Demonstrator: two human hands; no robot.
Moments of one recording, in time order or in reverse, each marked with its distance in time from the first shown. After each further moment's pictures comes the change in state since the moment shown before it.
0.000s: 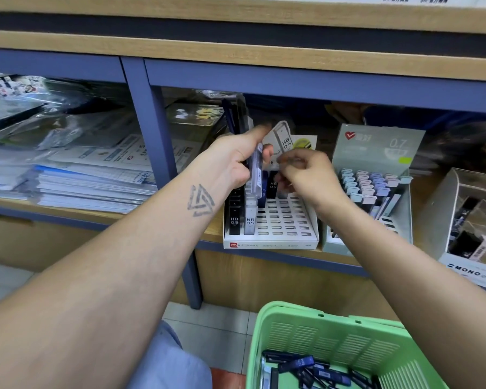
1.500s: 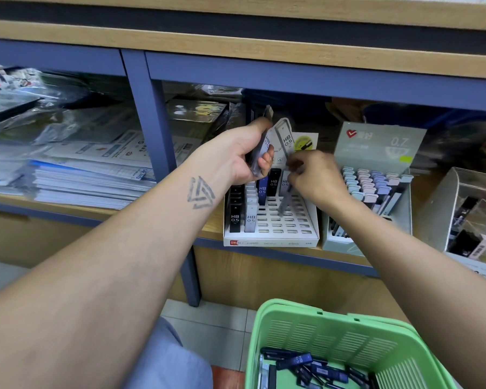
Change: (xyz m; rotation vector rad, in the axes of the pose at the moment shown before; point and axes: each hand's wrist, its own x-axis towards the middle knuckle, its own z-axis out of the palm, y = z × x) left_hand -0.015 0.006 0.007 0.268 -0.113 -0.158; right_hand 0.026 0.025 -0.011 -0.638 0.113 -0.244
